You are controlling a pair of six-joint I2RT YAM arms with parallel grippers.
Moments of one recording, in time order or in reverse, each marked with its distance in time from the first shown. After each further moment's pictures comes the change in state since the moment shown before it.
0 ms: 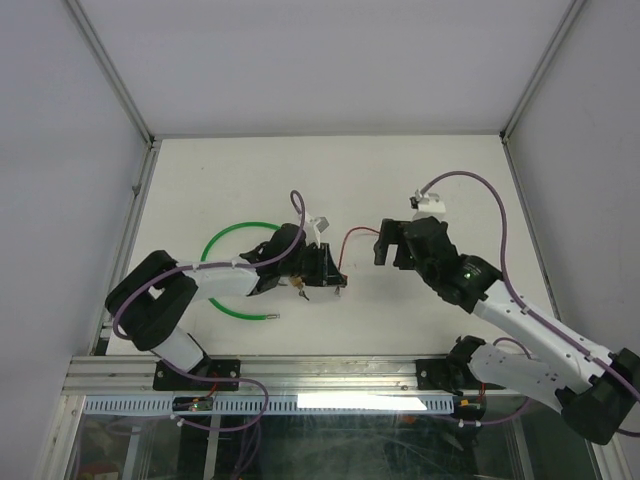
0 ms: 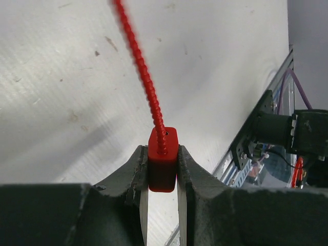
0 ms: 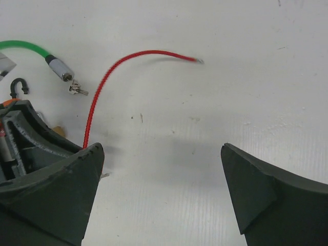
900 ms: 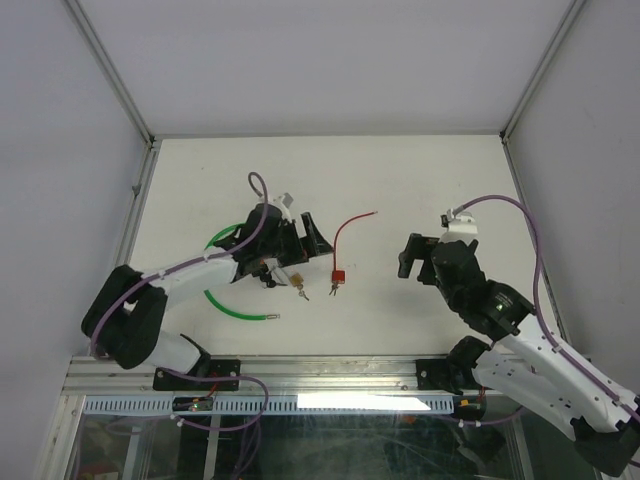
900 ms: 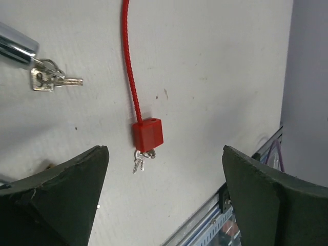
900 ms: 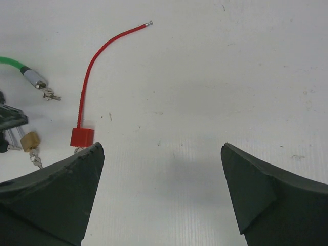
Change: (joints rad) left arm 0.143 -0.058 0.081 -0.232 -0.126 -0.122; right arm 0.000 -0.298 -0.114 -0.117 0.125 0.001
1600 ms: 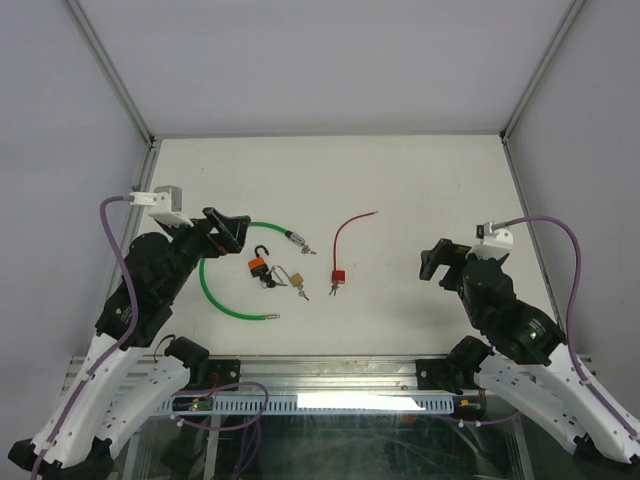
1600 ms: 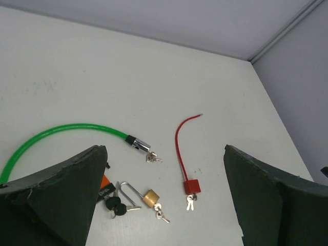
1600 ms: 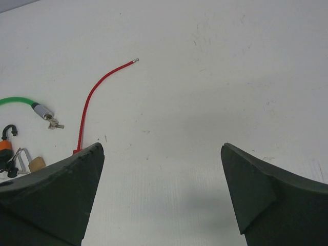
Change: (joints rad) left arm 0.175 -0.903 0.064 -0.454 -0.406 0.357; right arm 0.000 -0.237 0.002 -0.093 0.125 -0.013
